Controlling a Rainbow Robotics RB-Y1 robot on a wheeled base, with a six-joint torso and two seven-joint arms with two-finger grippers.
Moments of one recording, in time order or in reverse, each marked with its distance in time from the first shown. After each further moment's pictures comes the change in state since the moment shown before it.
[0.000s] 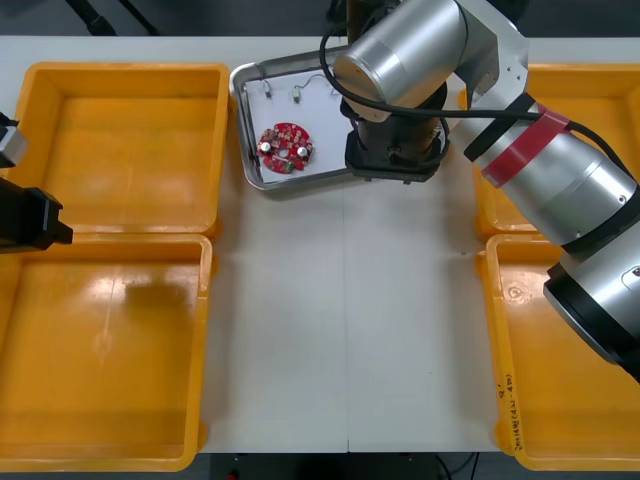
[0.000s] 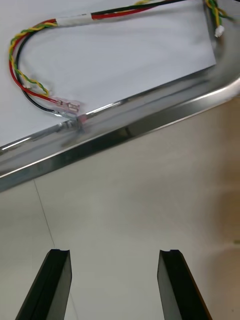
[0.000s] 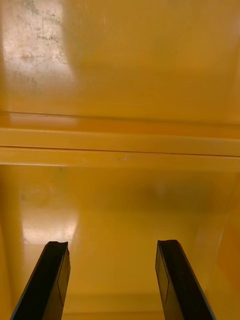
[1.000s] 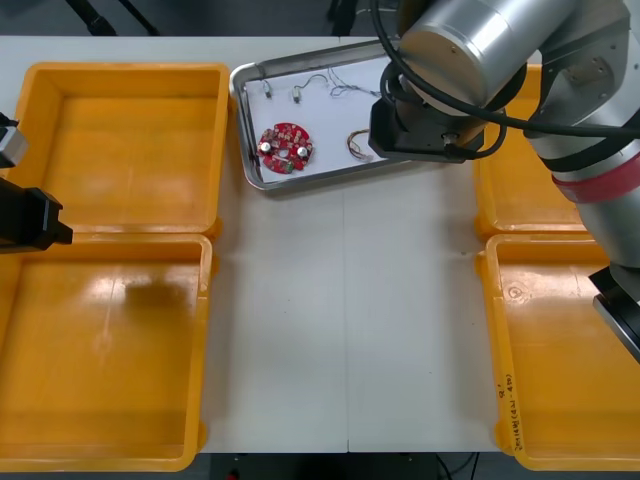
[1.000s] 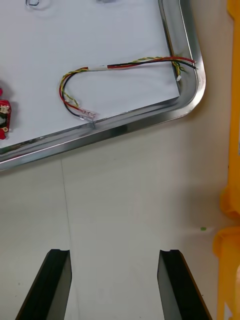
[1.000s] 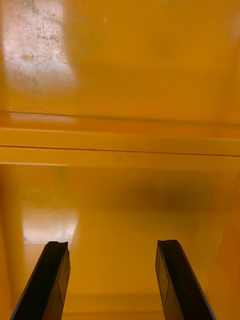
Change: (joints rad) right arm 0.137 -0.123 -0.137 -0.540 -0.006 0.182 0.000; left arm 0.001 0.000 0.000 0.000 0.000 0.000 0.000
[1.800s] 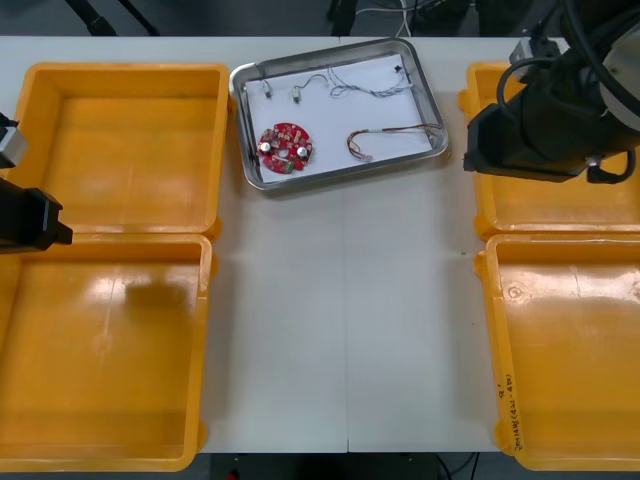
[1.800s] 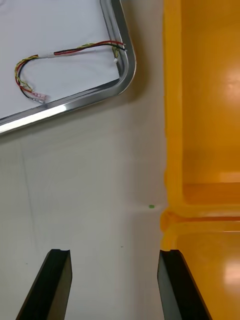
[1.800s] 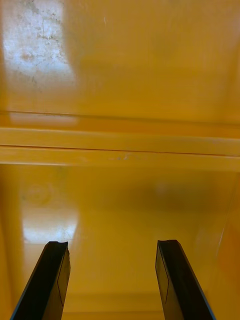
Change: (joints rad) right arm 0.247 -0.224 -0.256 -0.267 -0.214 0.000 0.115; left arm 0.001 0.000 0.000 0.000 0.000 0.000 0.000
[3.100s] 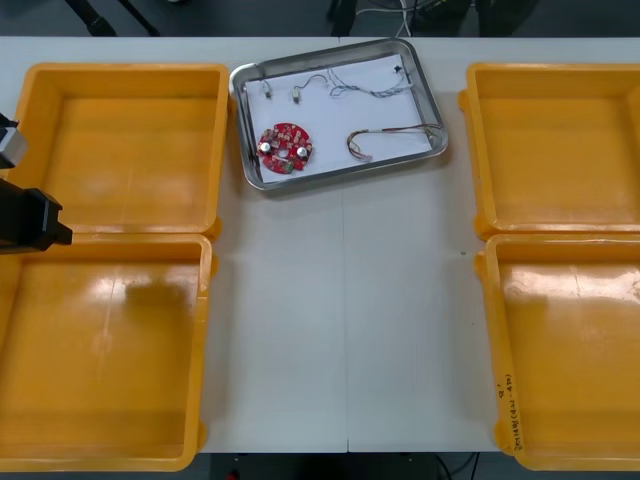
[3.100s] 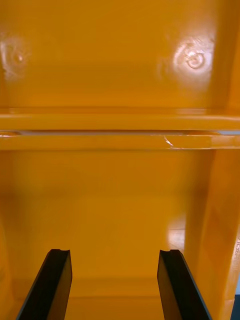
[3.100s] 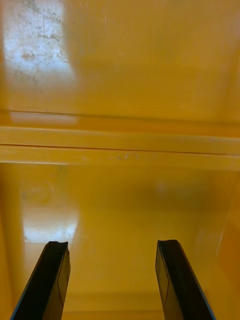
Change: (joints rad) right arm 0.505 -0.155 -0.562 0.035 -0.108 0.000 0.602; left arm 0.001 0.000 0.000 0.000 0.000 0.000 0.000
